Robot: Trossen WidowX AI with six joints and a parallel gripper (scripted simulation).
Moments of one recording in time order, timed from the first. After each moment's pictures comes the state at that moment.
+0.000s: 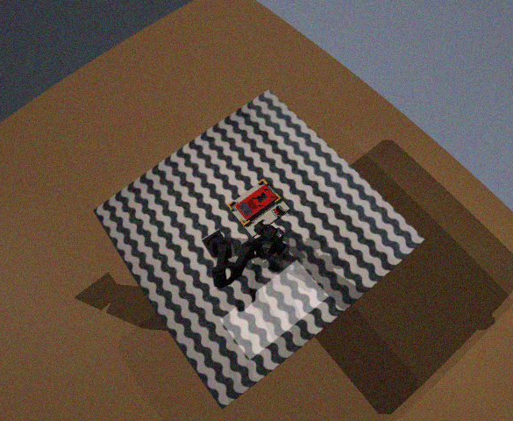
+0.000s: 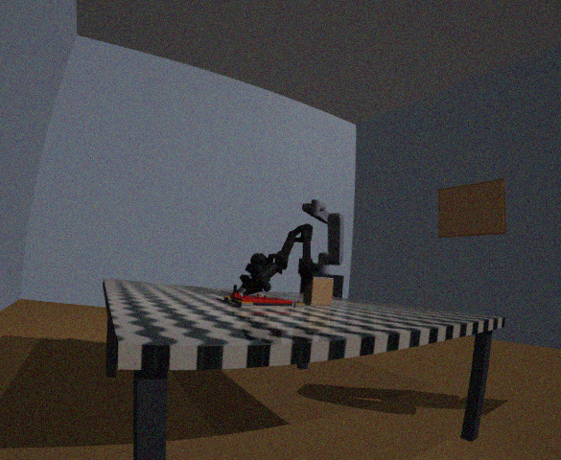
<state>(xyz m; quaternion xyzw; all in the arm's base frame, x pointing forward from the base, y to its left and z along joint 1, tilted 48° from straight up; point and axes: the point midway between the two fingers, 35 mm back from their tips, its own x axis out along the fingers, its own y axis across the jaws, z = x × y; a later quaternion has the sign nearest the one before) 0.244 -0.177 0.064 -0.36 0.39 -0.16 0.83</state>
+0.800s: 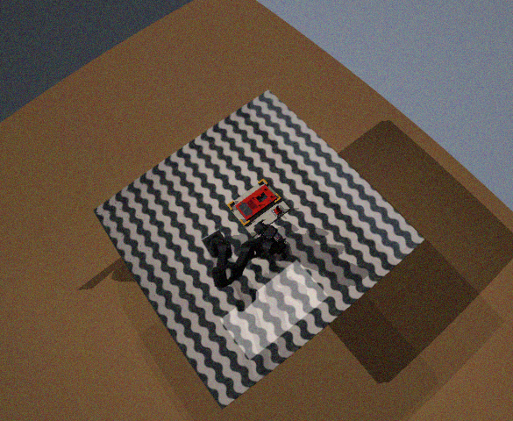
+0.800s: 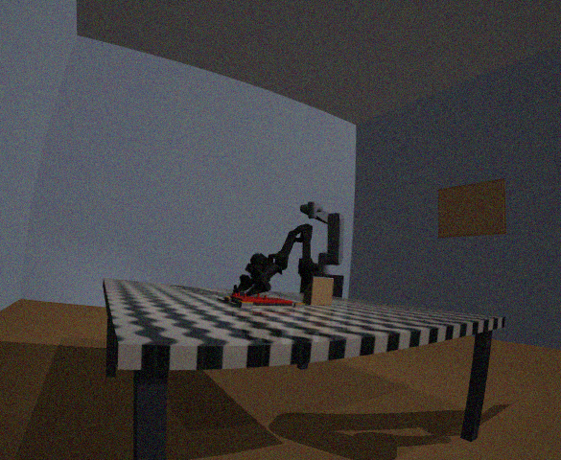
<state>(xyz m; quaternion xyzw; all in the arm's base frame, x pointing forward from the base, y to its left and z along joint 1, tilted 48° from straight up) 0.245 -0.177 0.063 -0.37 0.38 -0.15 0.83</state>
